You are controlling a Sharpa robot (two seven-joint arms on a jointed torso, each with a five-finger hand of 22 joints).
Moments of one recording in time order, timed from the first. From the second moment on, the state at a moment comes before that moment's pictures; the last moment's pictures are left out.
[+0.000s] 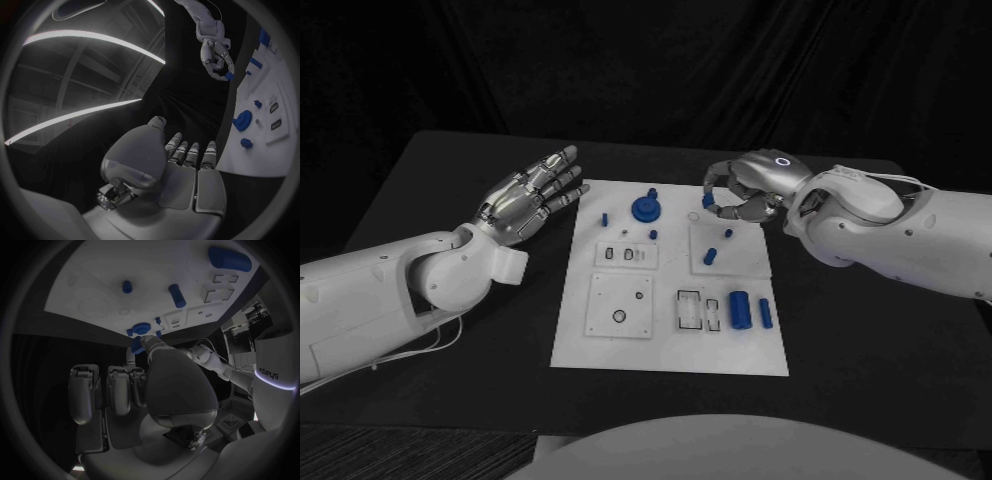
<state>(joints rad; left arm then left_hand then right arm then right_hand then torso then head) 1.23 -0.86 -0.21 1.43 0.15 0.19 0.56 1.39 0.28 -0.11 0.25 0.65 0.23 0.09 0.08 0.04 0.03 0.07 0.02 0.01 0.00 0.12 0.00 0.00 0.16 0.01 0.24 0.01 0.01 1.32 -0.92 -0.21 1.56 -1.62 -0.46 -0.05 1.35 -0.08 0.18 0.25 0.58 0.63 0.04 0.70 0.50 1.47 -0.04 1.57 1.31 1.47 -0.11 1.57 1.31 0.02 1.47 0.00 1.55 1.31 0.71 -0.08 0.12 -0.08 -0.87</state>
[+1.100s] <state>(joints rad) 1.23 -0.84 -0.21 1.42 0.15 0.19 0.55 1.39 0.28 -0.10 0.25 0.65 0.23 0.09 0.08 0.04 0.03 0.08 0.02 0.01 0.00 0.12 0.00 0.00 0.16 0.01 0.24 0.01 0.00 1.26 -0.70 -0.21 1.52 -1.68 -0.32 -0.16 1.35 -0.09 0.20 0.22 0.60 0.66 0.05 0.68 0.48 1.47 -0.04 1.57 1.31 1.46 -0.11 1.57 1.31 0.02 1.47 0.00 1.53 1.31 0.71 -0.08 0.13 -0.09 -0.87</state>
